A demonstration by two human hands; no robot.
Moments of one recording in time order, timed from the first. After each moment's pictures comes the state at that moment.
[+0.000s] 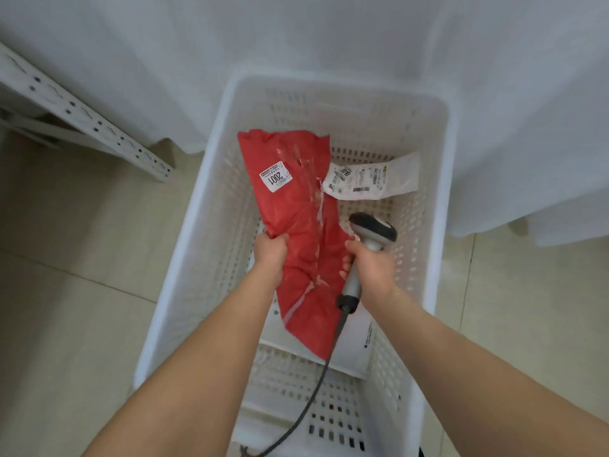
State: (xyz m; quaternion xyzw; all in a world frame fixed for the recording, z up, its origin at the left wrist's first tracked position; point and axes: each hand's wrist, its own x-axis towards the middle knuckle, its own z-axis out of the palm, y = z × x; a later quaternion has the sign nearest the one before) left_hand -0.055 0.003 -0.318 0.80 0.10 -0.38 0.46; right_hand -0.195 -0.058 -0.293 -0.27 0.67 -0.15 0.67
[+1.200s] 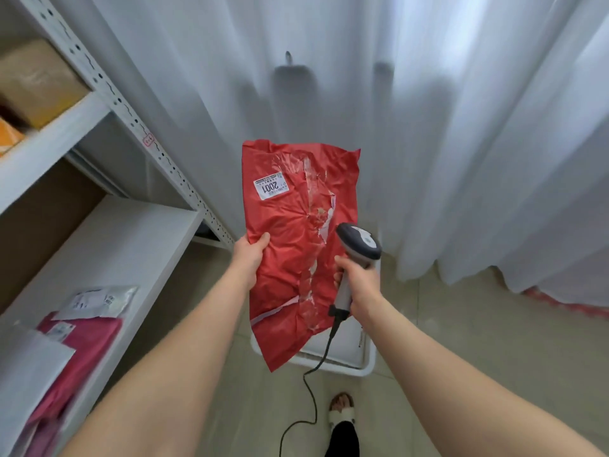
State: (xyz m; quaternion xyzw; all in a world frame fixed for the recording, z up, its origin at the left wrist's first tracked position) left_hand -0.101 0.146 0.204 0.75 -0.05 -0.35 0.56; right_hand -0.289 0.082 0.195 -0.27 0.54 -0.27 0.75
